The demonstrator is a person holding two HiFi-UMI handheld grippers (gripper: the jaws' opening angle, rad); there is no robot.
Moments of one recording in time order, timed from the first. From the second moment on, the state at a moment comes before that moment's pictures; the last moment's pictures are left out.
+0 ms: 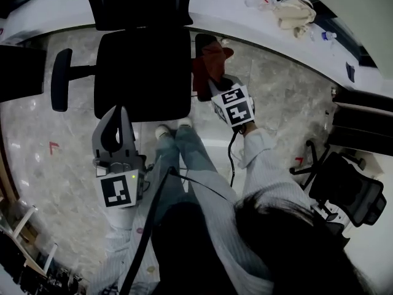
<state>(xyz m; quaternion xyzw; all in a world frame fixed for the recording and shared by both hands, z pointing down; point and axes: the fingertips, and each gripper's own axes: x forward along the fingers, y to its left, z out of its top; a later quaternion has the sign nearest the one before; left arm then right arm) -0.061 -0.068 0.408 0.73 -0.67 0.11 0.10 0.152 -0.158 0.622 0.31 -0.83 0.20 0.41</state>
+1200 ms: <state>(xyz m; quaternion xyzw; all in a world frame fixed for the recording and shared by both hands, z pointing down) -0.098 -0.033 0.407 0.68 -0.72 0.13 0.11 0.118 -0.261 0.642 0.31 -0.82 0.17 0.45</state>
